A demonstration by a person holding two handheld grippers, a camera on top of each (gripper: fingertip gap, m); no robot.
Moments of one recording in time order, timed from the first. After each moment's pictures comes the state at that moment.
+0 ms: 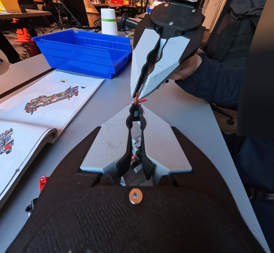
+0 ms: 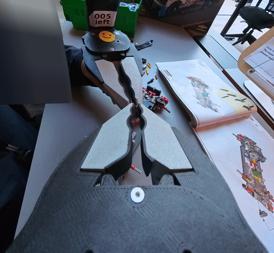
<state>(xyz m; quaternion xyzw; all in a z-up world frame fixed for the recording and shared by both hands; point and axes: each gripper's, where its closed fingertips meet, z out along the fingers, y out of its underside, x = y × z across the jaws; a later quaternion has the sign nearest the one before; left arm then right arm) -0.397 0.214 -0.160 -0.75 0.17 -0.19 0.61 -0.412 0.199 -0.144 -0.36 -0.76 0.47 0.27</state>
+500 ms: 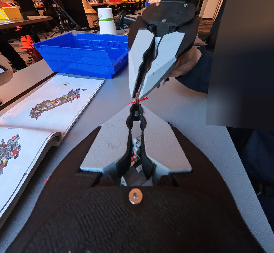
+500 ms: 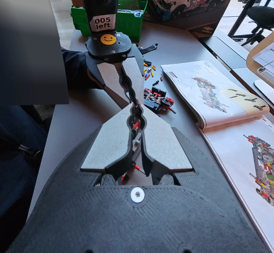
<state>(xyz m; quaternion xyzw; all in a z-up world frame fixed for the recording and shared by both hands) -0.393 0.212 -0.161 -0.75 0.20 -0.16 0.60 -0.407 0.196 -0.143 -0.36 -0.75 0.50 0.25</state>
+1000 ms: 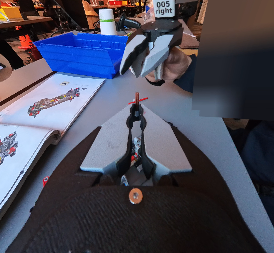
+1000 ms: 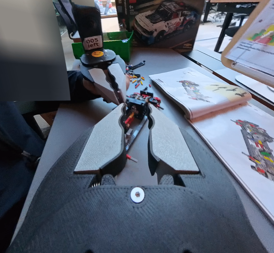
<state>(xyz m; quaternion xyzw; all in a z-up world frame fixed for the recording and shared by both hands) -0.397 0.213 -0.165 -0.75 0.19 -0.17 0.61 -0.393 0.247 -0.143 -0.38 -0.67 0.57 0.27</state>
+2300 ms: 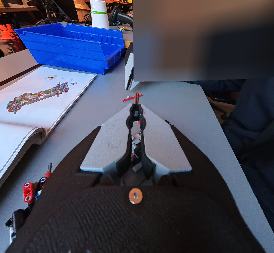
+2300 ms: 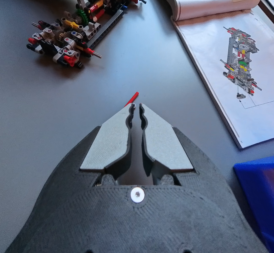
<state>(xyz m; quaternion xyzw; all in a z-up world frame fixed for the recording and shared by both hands) -0.389 0.216 -0.178 -0.75 0.19 -0.21 0.60 -0.332 0.346 -0.259 -0.40 -0.80 0.38 0.22</state>
